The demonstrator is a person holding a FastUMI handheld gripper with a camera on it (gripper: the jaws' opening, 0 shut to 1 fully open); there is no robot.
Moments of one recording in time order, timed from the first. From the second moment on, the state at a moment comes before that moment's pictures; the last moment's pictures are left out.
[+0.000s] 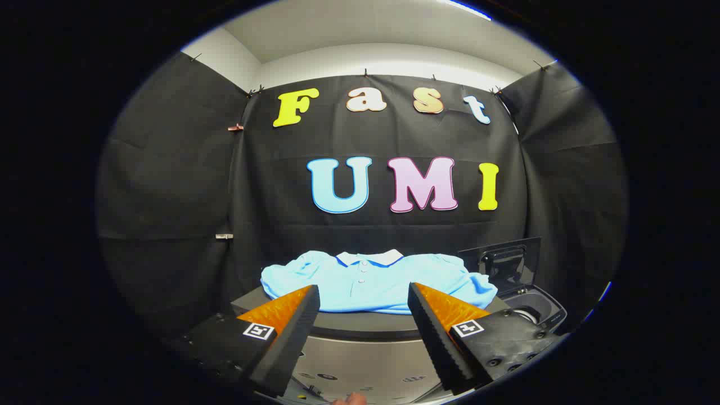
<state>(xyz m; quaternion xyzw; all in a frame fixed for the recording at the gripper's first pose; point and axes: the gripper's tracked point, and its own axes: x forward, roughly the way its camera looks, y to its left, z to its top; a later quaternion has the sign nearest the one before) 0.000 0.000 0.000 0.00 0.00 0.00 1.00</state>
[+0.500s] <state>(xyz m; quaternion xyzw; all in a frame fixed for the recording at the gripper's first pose) -0.003 0.009 0.002 -0.01 0.00 0.00 1.00</state>
